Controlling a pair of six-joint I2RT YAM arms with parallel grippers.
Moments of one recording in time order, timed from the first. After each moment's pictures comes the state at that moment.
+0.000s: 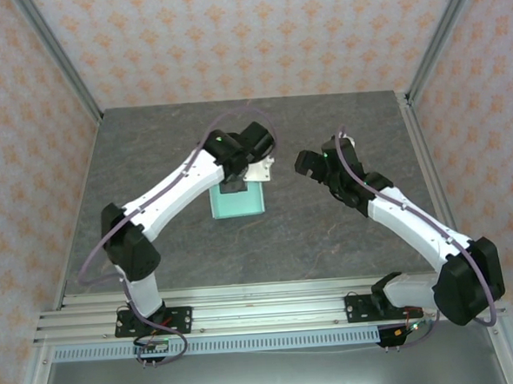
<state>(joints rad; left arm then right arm) -0.72 1.83 1.81 -1.32 -0.44 0.77 0.47 1.23 0.91 -0.37 0.16 0.72</state>
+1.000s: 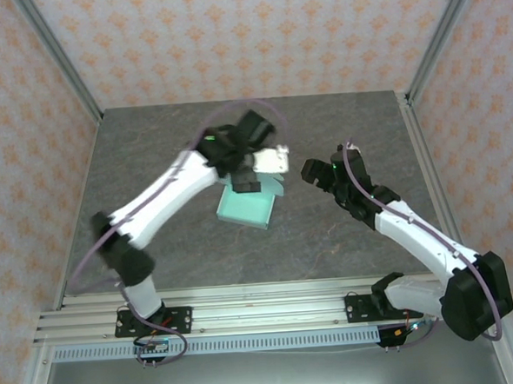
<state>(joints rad) -0.68 1.67 1.81 -1.11 -0.19 0.82 0.46 1.13 0.79 -0.28 0.14 0.71</state>
